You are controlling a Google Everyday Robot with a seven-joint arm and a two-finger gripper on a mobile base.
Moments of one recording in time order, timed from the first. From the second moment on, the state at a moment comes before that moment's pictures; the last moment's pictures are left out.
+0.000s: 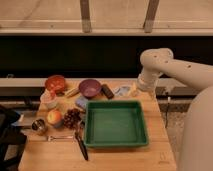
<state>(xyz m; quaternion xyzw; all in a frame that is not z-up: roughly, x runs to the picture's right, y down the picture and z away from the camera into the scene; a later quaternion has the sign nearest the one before) 0.205 0.049 0.764 -0.26 0.23 0.71 0.61</state>
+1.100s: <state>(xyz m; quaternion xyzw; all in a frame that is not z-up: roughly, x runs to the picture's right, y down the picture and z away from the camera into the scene) 0.144 -0.009 0.791 -0.22 0.13 0.70 0.67</state>
